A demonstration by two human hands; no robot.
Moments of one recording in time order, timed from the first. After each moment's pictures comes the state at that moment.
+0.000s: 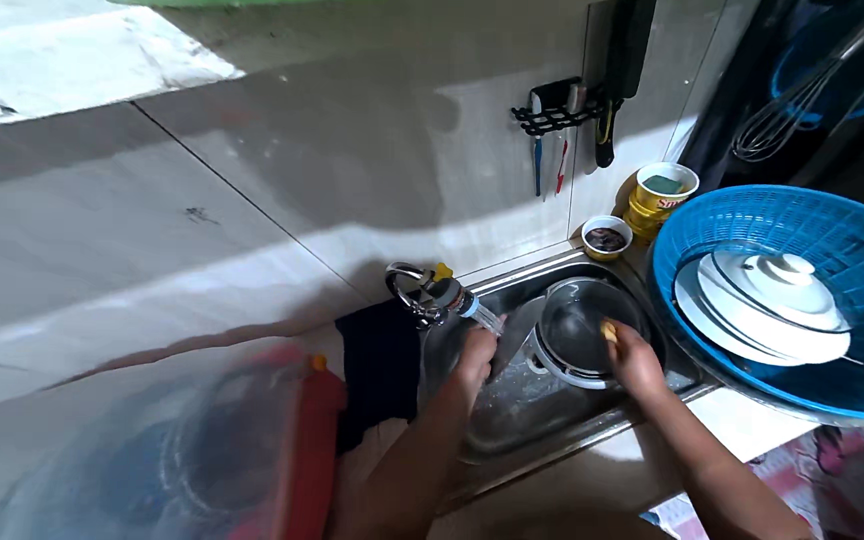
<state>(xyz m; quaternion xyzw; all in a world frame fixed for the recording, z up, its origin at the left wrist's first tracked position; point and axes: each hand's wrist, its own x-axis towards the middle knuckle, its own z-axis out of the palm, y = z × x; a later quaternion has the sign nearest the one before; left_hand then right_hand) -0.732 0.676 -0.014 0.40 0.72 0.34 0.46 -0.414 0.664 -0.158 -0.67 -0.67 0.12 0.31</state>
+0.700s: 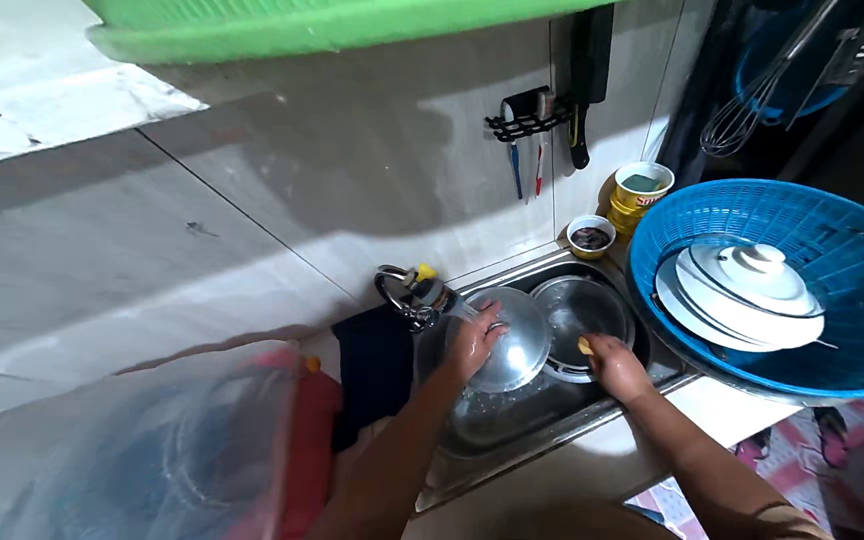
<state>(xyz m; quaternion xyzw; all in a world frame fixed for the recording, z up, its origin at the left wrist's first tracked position) -0.751 0.682 -0.012 0.79 0.53 0.23 0.20 -0.417 0.652 -0.184 -0.61 -0.75 0.04 0.25</state>
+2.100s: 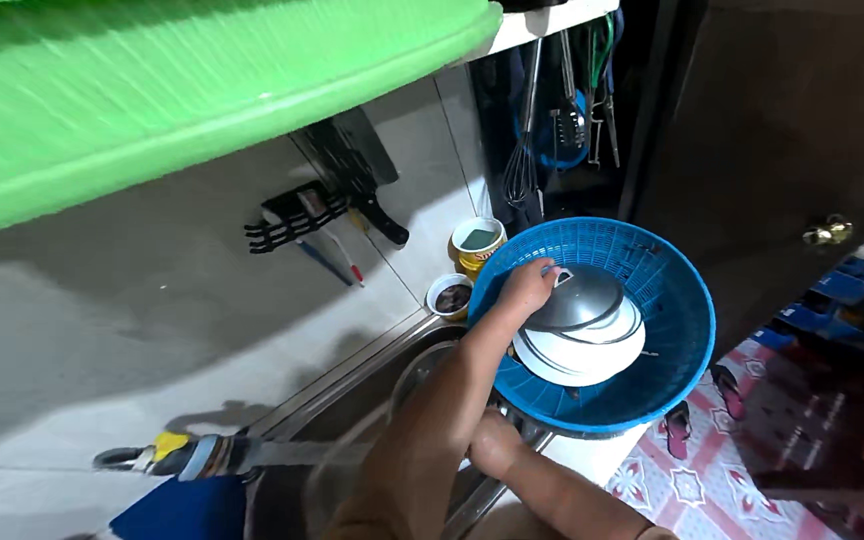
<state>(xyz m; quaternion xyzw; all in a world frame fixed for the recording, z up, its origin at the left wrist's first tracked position) -0.354 0.775 0.101 0.85 0.45 0.13 0.26 -0.449 0.624 -0.105 -0.54 -0.78 0.18 0.27</state>
